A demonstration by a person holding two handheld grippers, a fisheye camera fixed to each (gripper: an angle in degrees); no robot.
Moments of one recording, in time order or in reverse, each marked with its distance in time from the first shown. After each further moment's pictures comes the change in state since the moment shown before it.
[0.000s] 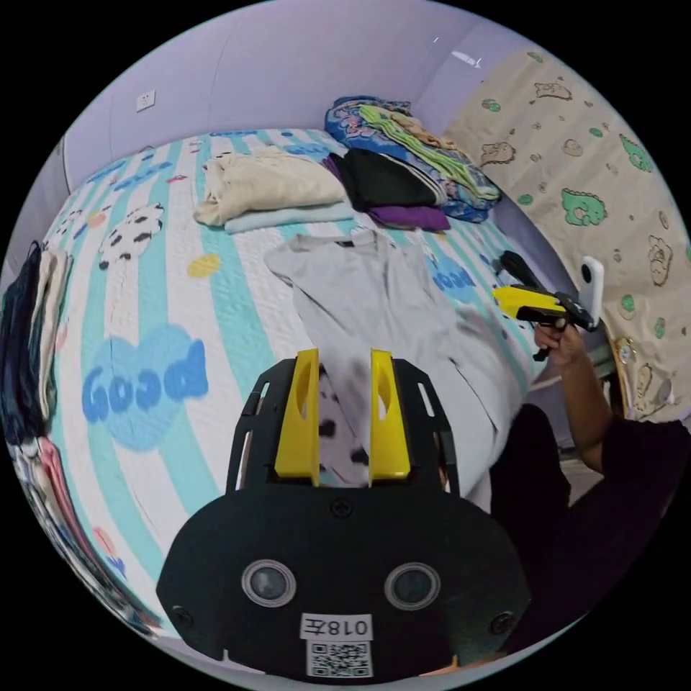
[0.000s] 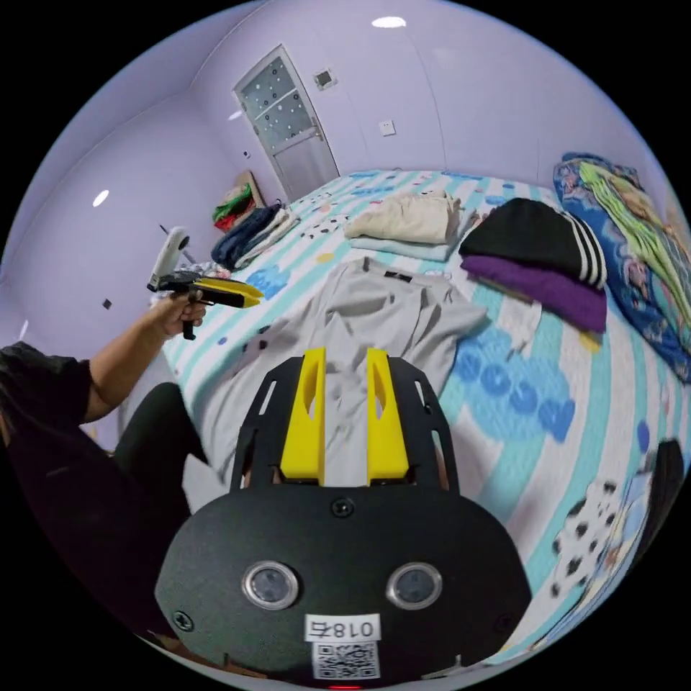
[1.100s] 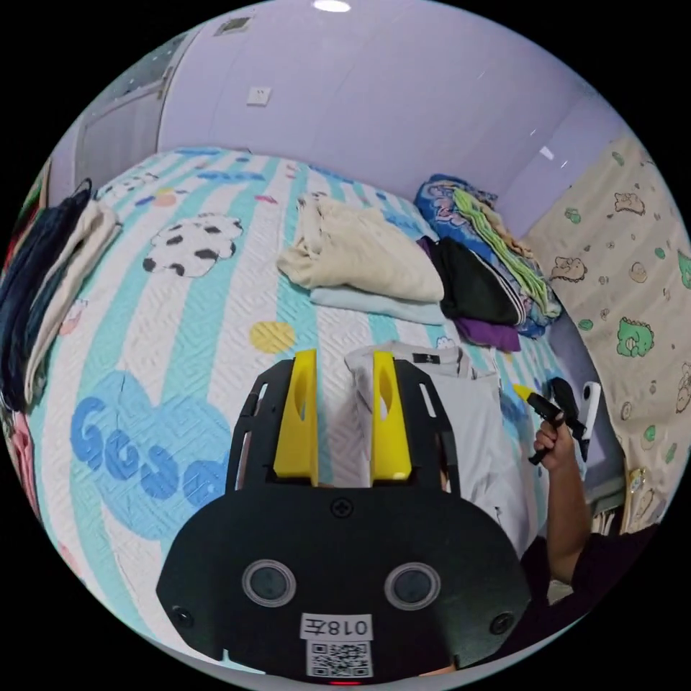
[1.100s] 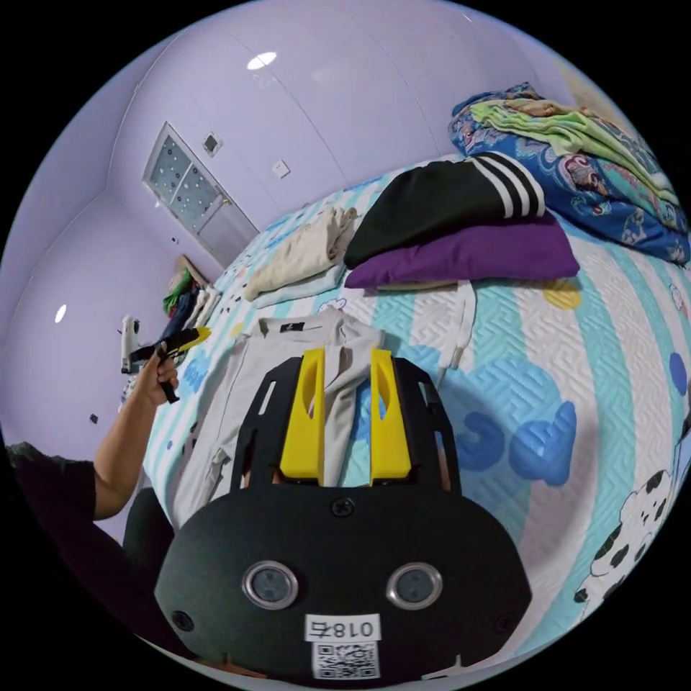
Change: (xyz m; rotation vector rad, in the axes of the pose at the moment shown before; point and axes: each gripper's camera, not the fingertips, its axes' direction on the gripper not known) left arm -0.045 -0.199 -0.022 0.293 0.001 -0.217; right arm 0.121 -0.095 -0.014 0.188 -0.078 0.362
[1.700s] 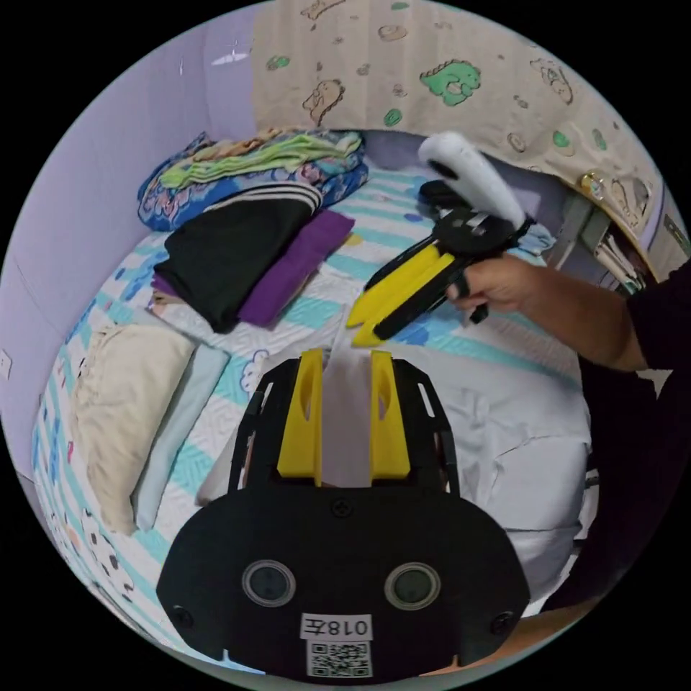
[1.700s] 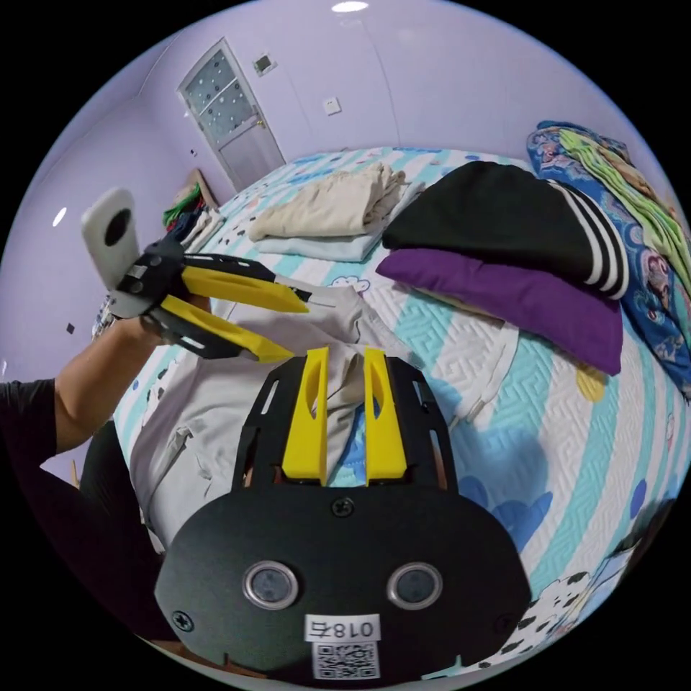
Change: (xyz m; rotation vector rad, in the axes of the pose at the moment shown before) left arm 0.250 -0.102 0.183 -0.206 0.258 0.892; right arm -0.059 -0.083 0.063 -0.224 0.131 -0.281
